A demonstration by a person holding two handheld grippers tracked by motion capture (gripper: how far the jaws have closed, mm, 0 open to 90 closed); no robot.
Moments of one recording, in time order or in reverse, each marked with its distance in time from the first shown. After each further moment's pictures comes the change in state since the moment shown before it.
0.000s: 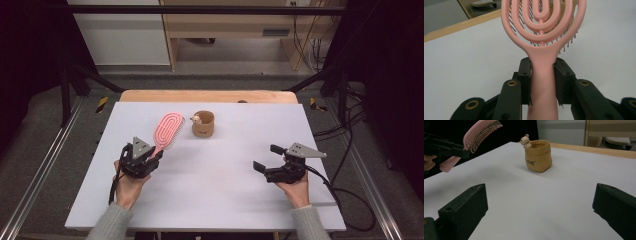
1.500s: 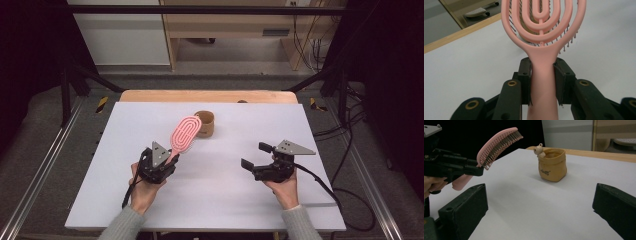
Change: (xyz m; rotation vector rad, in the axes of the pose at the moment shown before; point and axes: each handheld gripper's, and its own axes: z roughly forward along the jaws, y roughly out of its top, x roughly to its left) left arm -0.044 0.009 0.007 -0.022 -0.022 0.092; right arm 0.027 0.015 0.020 -0.031 0.039 0.035
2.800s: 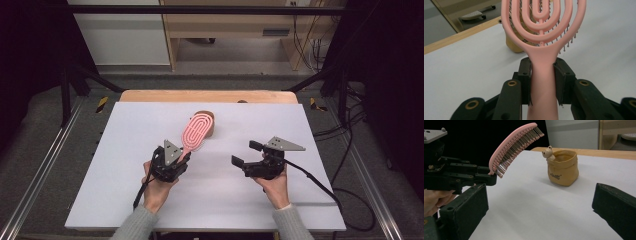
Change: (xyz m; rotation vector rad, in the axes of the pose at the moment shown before) left arm -0.024 0.017 0.012 -0.030 -0.023 -0.026; right arm 0.014 0.008 0.021 0.005 0.023 0.050
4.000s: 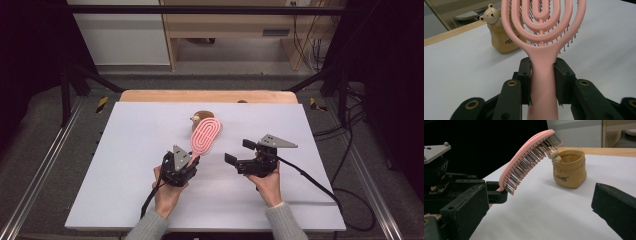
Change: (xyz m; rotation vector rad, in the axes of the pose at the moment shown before) left arm -0.025 -0.007 0.012 -0.026 -0.024 -0.027; right arm 0.008 0.004 0.017 0.004 0.009 0.034
